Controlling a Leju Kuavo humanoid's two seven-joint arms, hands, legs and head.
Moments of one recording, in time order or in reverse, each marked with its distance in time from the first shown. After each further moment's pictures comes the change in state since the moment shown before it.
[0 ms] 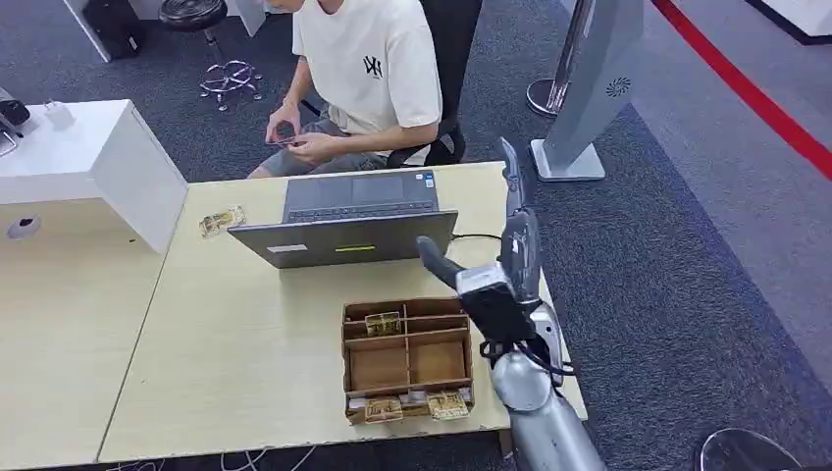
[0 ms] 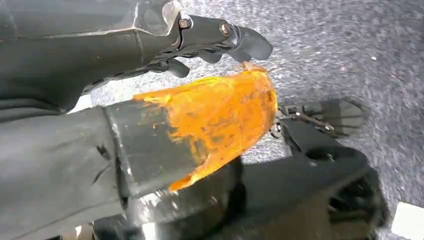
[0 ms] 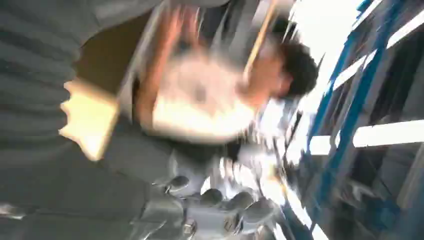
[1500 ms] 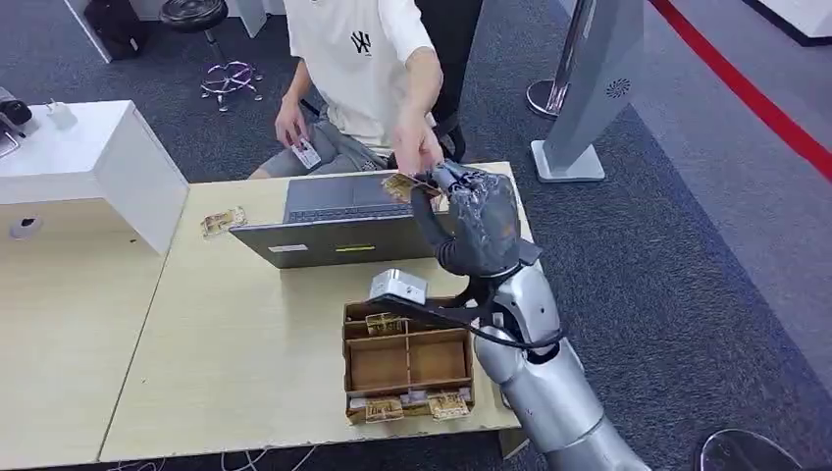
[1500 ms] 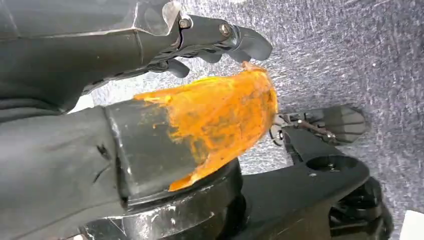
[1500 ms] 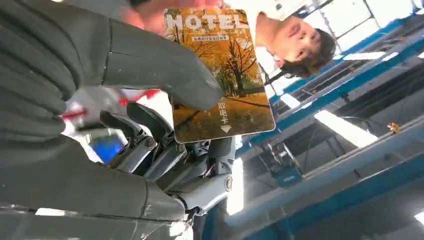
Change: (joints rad) left arm -0.025 0.012 -0.005 0.000 -0.074 -0.021 0.049; right arm -0.252 -0.069 0.093 0.179 0.826 -0.290 0.149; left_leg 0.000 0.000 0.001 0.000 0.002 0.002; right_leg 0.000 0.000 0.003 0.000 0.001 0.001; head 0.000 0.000
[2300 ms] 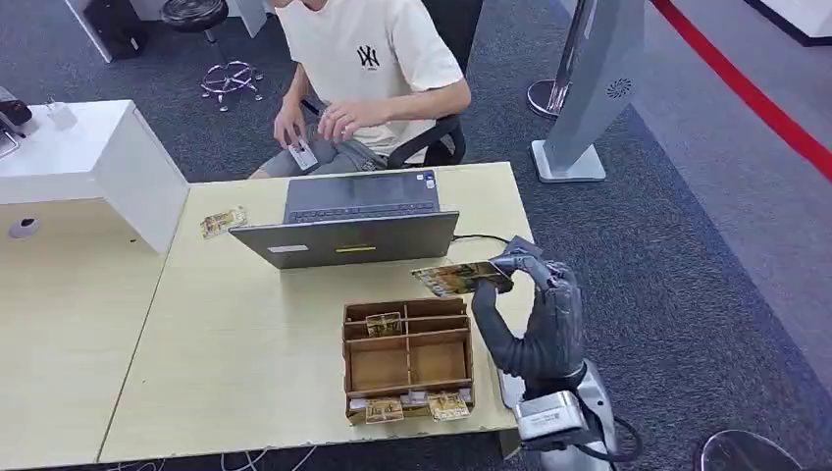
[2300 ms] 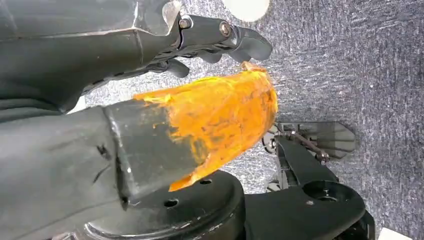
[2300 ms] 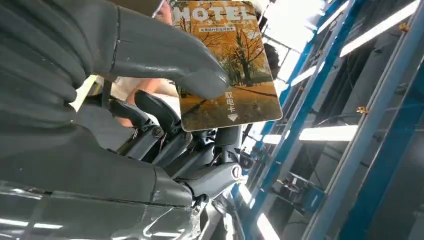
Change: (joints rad) left arm 0.038 0.019 0.015 0.000 0.145 0.040 -0.095; right arm 0.420 -0.073 -0.037 -0.460 -0.642 0.166 -0.223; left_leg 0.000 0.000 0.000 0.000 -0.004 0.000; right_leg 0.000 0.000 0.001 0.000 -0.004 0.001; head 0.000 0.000
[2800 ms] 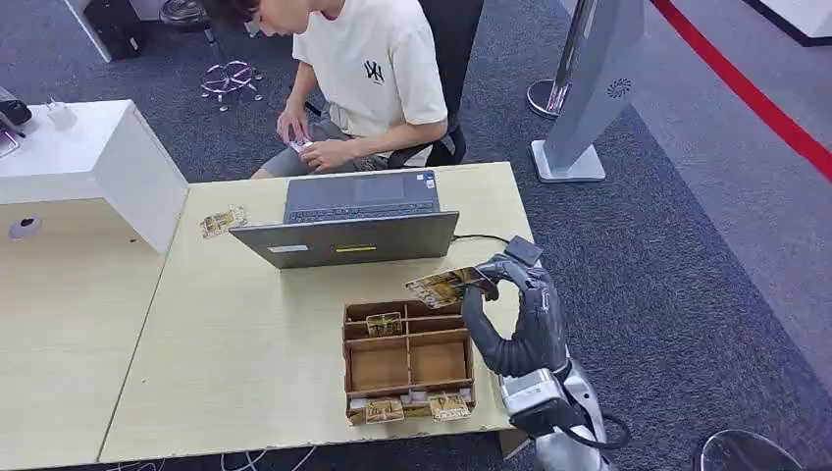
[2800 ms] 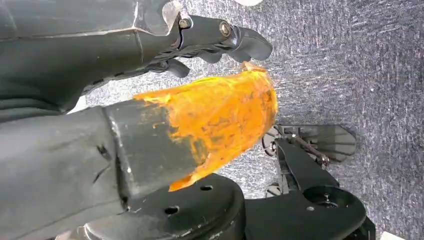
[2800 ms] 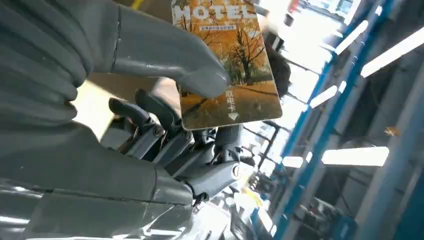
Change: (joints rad) left arm 0.001 0.005 0.002 0.000 0.001 0.003 -0.002; right arm 0.008 -0.031 0.008 0.060 -0.106 0.031 -0.002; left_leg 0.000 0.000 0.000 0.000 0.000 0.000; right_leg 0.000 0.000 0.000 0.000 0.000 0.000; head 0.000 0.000
